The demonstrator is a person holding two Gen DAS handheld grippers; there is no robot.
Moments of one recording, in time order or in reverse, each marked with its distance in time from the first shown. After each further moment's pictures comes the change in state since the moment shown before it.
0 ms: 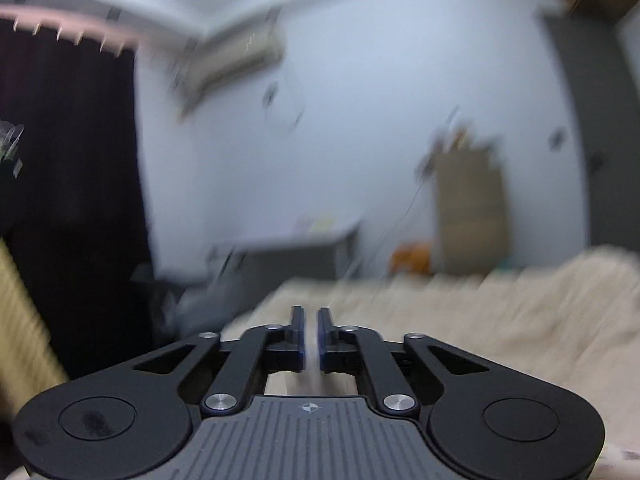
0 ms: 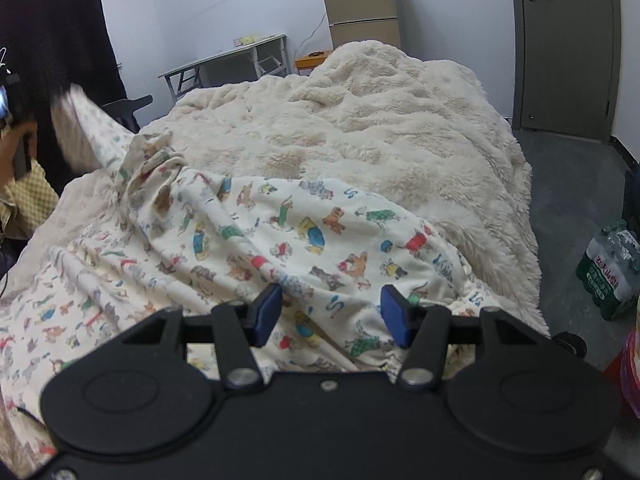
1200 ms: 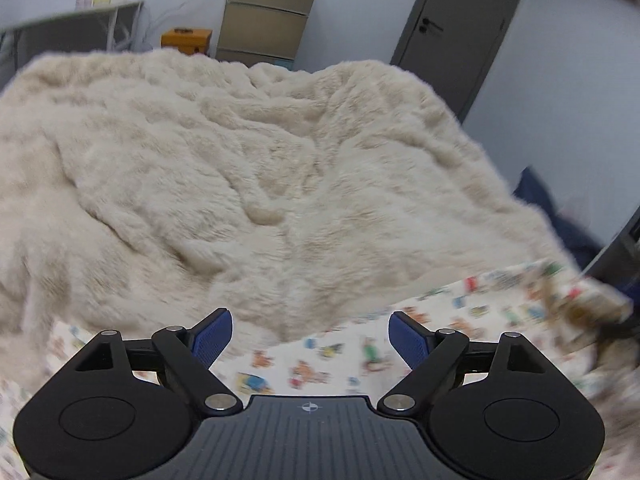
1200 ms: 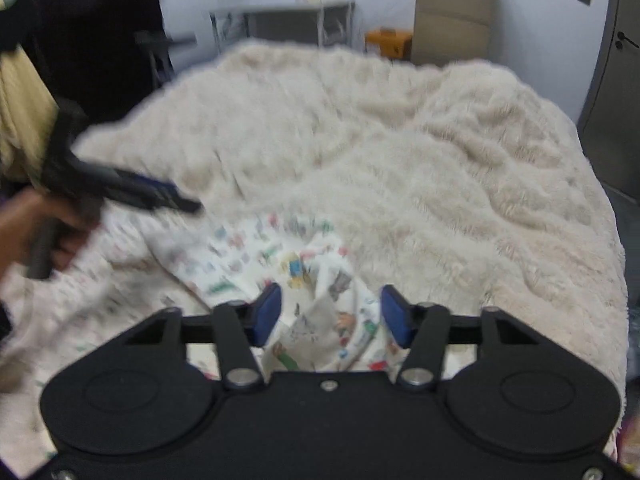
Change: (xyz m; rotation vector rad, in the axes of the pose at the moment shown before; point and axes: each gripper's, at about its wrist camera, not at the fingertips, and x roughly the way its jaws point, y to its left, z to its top) left arm 0.007 -0.093 -0.059 -0.099 0.602 -0.857; right arm 0.137 0.224 0.127 -0.250 0.176 -0.056
